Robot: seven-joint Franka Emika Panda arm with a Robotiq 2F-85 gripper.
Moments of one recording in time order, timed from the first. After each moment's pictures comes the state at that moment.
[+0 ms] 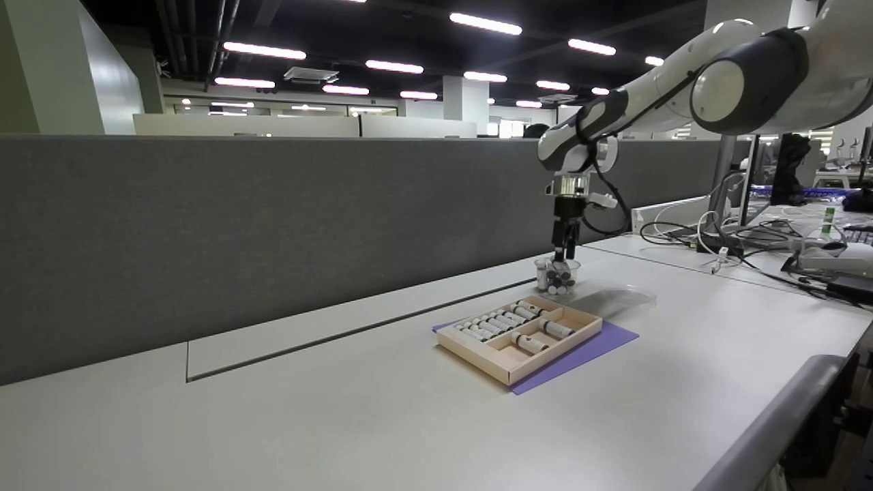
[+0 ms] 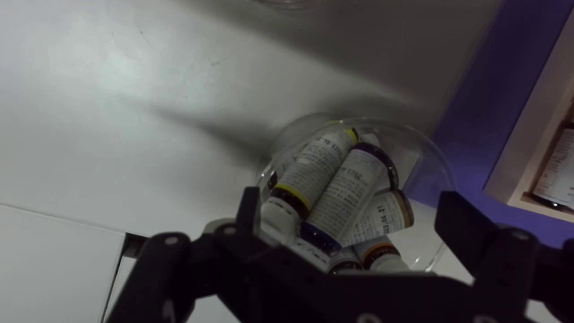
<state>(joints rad) -0.38 1.23 -0.04 -0.74 0.16 1.85 -0.81</state>
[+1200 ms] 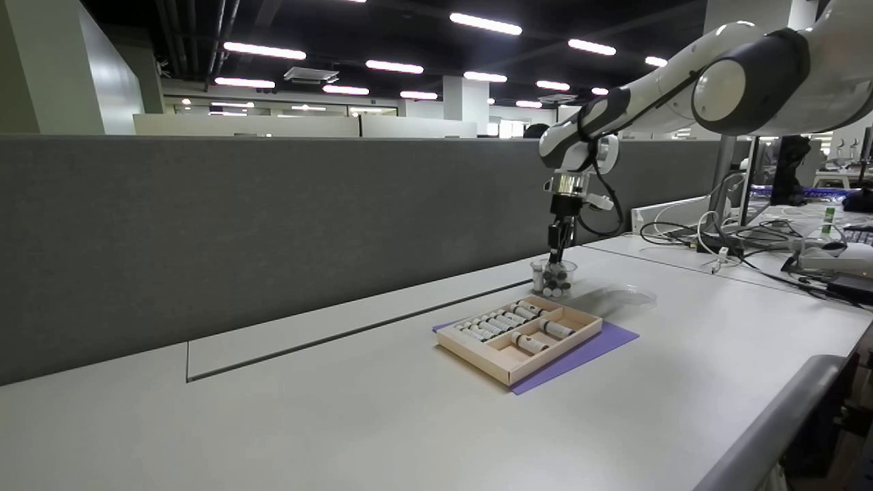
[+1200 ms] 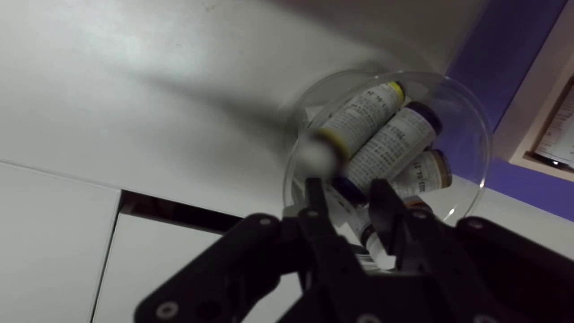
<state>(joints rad) -0.40 1.23 0.00 -0.73 0.20 1.91 -0.83</state>
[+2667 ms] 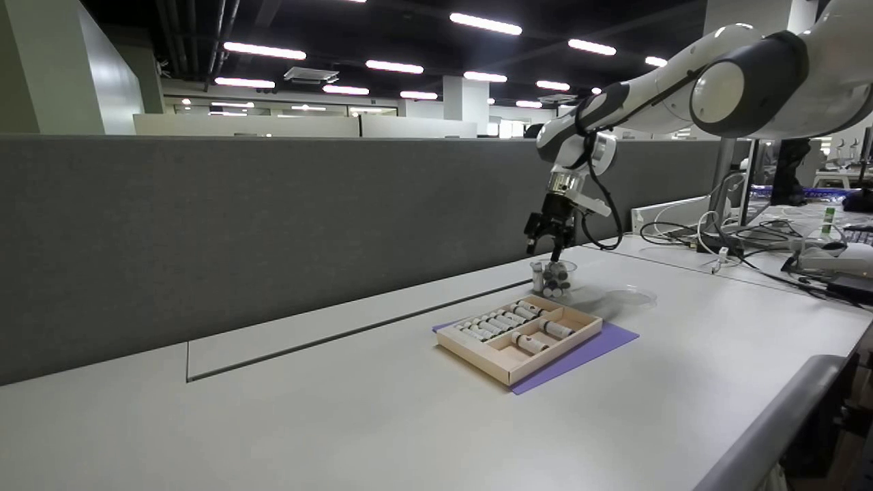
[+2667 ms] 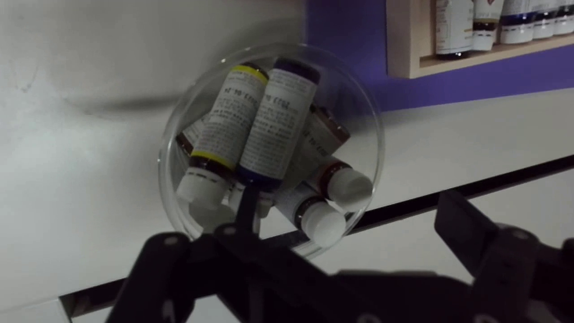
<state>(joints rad) -0.39 1.25 0.01 -0.70 0.35 1.83 -0.40</state>
